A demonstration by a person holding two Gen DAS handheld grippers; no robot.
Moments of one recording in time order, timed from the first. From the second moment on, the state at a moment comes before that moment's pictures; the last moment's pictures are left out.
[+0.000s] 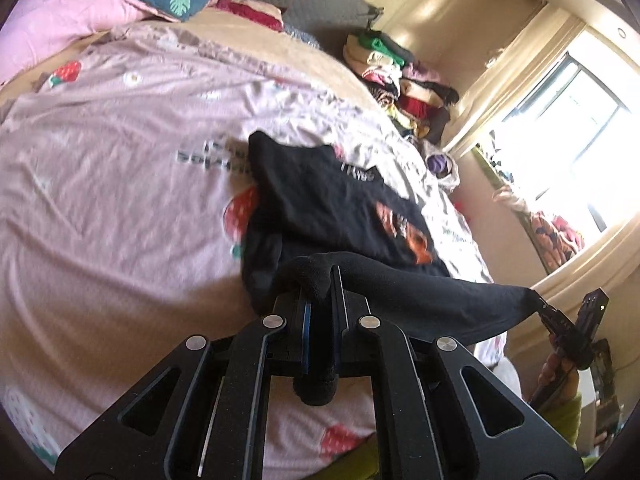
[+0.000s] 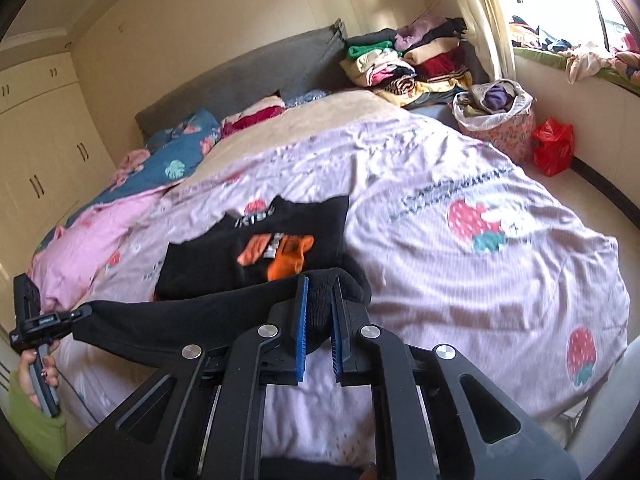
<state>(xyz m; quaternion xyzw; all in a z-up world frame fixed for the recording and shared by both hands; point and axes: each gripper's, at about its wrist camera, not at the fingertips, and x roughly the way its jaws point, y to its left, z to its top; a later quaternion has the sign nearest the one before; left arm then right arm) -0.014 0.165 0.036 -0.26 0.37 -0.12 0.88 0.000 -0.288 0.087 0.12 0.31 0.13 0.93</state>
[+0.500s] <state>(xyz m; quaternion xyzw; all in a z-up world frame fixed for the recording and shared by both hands) 0.022 0.176 0.069 -0.28 0.32 -0.11 0.90 0.050 -0.273 0.121 0.11 0.28 0.13 0.95</state>
